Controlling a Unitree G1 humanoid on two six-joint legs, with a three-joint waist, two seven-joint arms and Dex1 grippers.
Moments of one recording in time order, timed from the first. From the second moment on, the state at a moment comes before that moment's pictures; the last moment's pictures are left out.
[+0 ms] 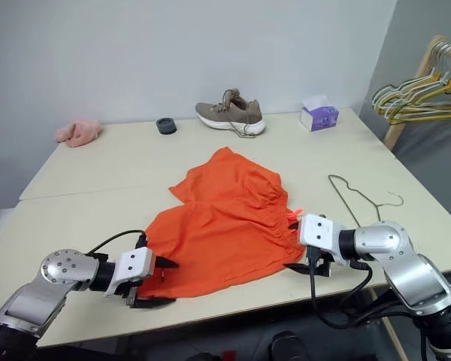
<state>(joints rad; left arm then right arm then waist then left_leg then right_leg) -0.05 0.92 -0.13 0.03 -0.14 -0.01 -1.24 -0.24 -0.85 0.23 -0.44 0.11 0.42 1.04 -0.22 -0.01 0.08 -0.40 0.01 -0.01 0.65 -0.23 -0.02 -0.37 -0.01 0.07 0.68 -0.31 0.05</state>
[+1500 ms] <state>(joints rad) 0.11 1.09 -0.08 -0.22 -0.38 0.30 -1.42 -0.47 -0.87 0.47 -0.05 -0.07 -0.08 1.31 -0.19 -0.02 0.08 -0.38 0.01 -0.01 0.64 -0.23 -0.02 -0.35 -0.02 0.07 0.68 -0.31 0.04</state>
